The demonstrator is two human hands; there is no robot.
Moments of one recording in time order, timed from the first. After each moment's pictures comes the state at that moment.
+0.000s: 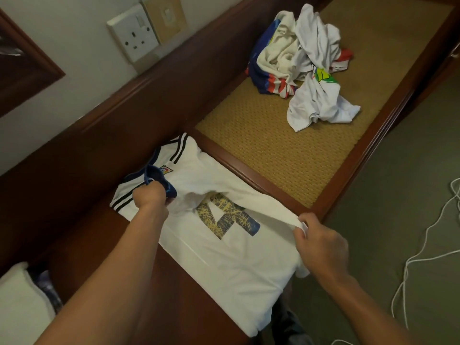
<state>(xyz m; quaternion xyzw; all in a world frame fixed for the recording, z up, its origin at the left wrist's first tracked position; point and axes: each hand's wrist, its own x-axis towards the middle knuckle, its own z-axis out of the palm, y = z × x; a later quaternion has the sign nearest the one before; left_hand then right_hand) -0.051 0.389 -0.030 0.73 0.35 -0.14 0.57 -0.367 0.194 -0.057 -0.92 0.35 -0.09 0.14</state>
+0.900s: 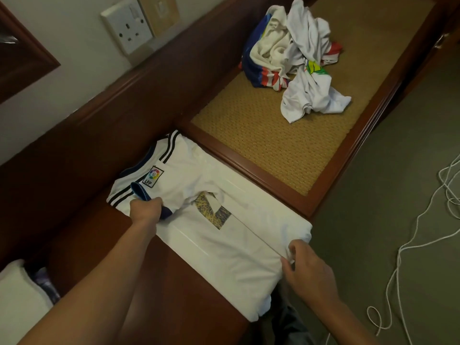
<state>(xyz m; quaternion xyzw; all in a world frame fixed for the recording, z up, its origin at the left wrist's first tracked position) -0.071 0.447 -0.077 0.86 0.25 -0.18 0.41 -0.423 0.254 -0.097 -0.90 0.35 0.00 0.25</state>
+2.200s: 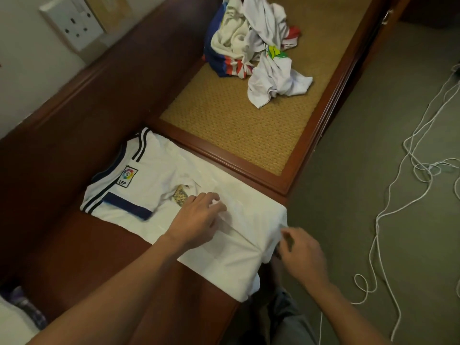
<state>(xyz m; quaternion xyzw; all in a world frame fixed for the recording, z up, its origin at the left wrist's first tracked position) -0.188 0.387 -0.080 0.78 -0.61 -0.07 0.08 -0.457 0.258 -0.112 -0.83 0.45 -0.08 0.33</state>
